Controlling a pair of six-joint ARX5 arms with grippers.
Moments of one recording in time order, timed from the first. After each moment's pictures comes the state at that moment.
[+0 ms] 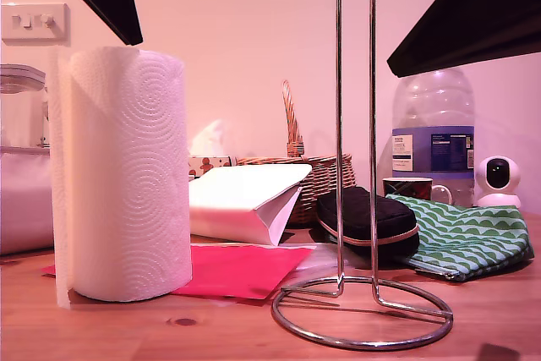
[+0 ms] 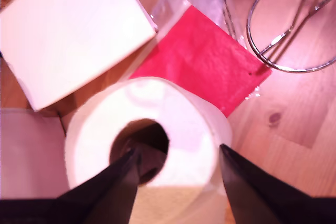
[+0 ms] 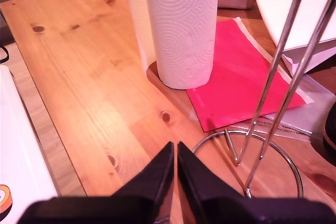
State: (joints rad) left arm -0.55 1.41 1.44 -1.04 0.03 0.59; right arm 0.85 0.65 0.44 -0.26 -0.09 -0.05
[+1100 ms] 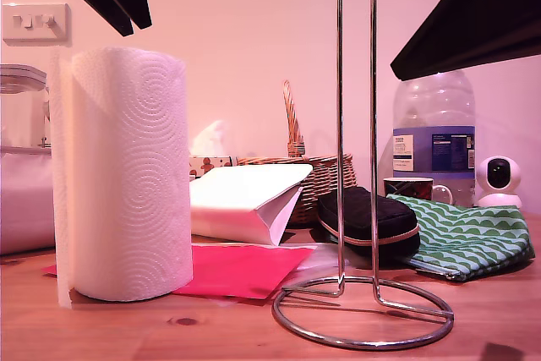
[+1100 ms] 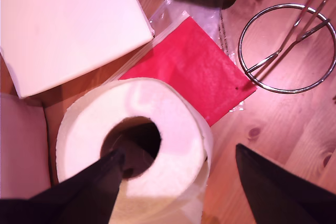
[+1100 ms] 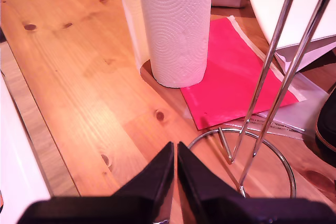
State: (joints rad) left arm -0.55 1.40 1.46 -1.06 0.08 0.45; right arm 0.85 0.65 0.44 -0.26 -0.07 -0.05
